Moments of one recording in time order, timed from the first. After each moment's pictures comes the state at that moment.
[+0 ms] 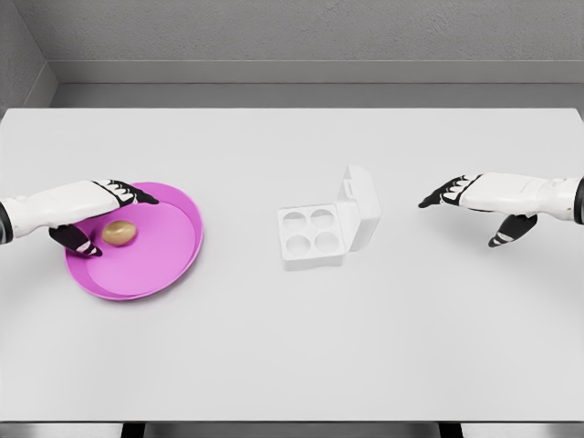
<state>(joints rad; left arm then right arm) -0.40 0.79 -0.35 -1.32 -0.39 -0.61 -0.61 -0.64 -0.94 0.70 -1.38 0.23 -0.58 0.61</state>
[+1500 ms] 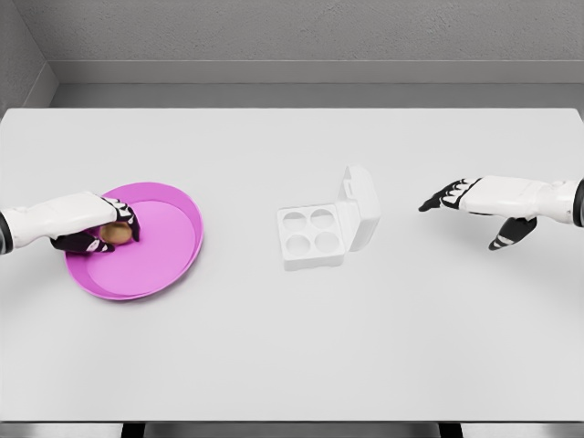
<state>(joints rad) -0.37 0.80 -0.35 -1.33 -0.38 -0.61 -0.61 -0.64 -0.95 0.72 -1.38 0.23 -0.59 0.61</state>
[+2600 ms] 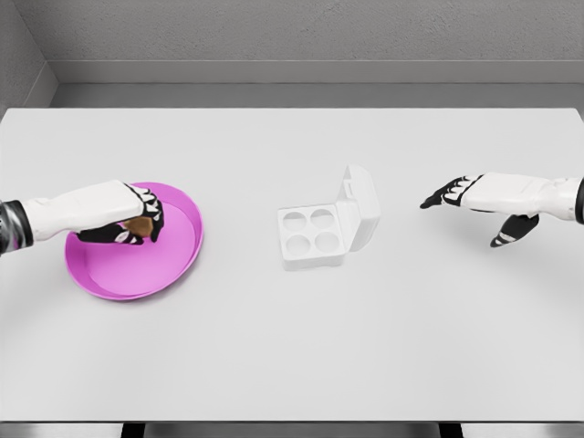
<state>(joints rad) -0.37 0.77 -0.35 -1.48 -0.34 -0.61 -0.61 -0.65 -0.95 0.72 -1.38 0.23 -0.59 0.61</state>
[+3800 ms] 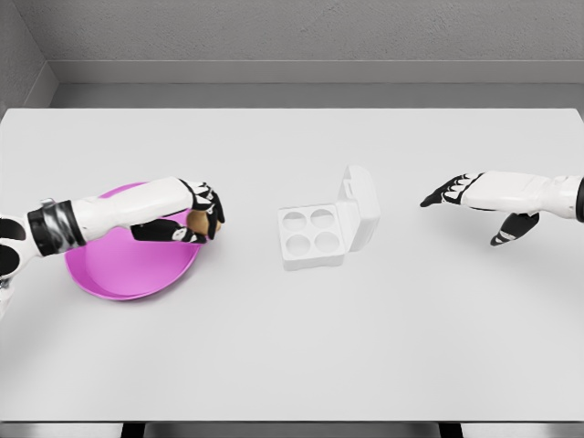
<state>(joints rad) -0.39 0.63 -0.40 -1.48 -0.11 -0.61 -0.61 -0.65 -0.95 0.72 -1.38 0.23 -0.59 0.61</state>
